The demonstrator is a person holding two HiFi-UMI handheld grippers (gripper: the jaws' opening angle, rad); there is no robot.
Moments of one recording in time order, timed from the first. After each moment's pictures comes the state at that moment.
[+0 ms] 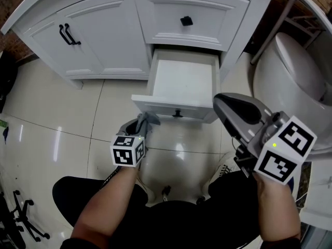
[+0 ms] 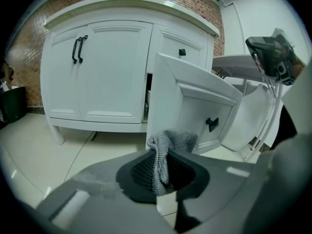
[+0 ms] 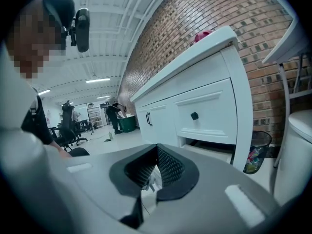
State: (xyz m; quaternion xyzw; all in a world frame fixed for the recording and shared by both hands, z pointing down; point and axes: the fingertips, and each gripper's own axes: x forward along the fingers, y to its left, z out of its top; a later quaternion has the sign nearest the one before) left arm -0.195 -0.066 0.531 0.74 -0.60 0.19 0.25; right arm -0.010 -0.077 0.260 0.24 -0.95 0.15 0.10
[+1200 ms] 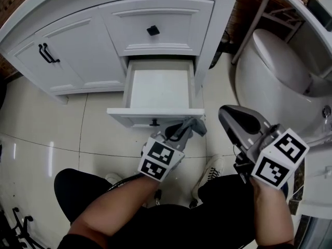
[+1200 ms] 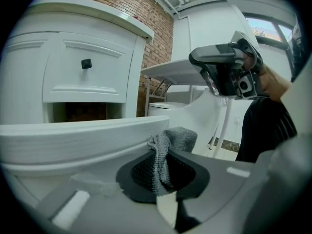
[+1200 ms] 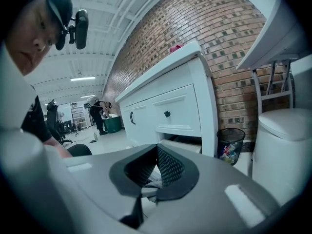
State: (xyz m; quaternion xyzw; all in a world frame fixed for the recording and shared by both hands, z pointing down) left arm 0.041 -0.091 0.447 0.90 -0.38 0.17 0.13; right arm 0.079 -0.086 0.276 0.33 -0.93 0.16 0.10
